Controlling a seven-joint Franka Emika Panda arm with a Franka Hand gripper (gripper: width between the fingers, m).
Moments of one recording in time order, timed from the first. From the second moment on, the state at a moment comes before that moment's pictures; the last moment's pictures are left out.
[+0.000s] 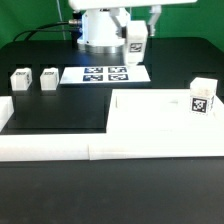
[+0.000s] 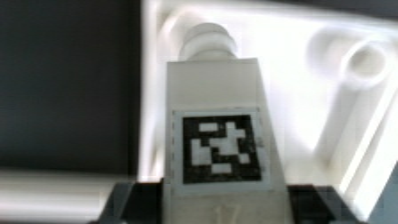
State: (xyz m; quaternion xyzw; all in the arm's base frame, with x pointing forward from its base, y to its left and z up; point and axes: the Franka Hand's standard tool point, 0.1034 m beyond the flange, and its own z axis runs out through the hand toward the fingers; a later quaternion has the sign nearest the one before) arm 0.549 -0.002 0.154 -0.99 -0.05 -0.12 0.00
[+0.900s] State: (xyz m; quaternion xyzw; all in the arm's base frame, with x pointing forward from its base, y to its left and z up) arm 0.585 -0.050 0.163 -0.95 -0.06 -0.30 -0.08
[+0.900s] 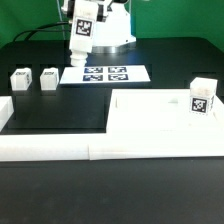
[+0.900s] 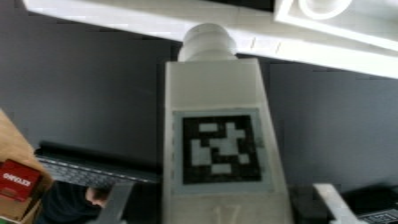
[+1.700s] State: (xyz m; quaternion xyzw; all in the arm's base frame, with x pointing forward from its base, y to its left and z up) arm 0.638 0.017 0.151 -0.95 -0.05 -0.30 -0.03
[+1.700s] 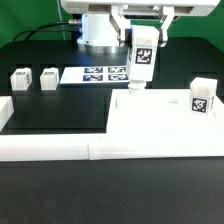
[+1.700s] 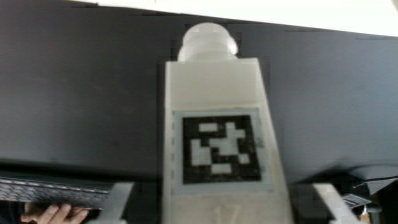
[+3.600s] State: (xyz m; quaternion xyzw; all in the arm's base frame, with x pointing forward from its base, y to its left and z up) arm 0.612 0.007 0.091 -0.96 -0.09 -0.28 -0.01
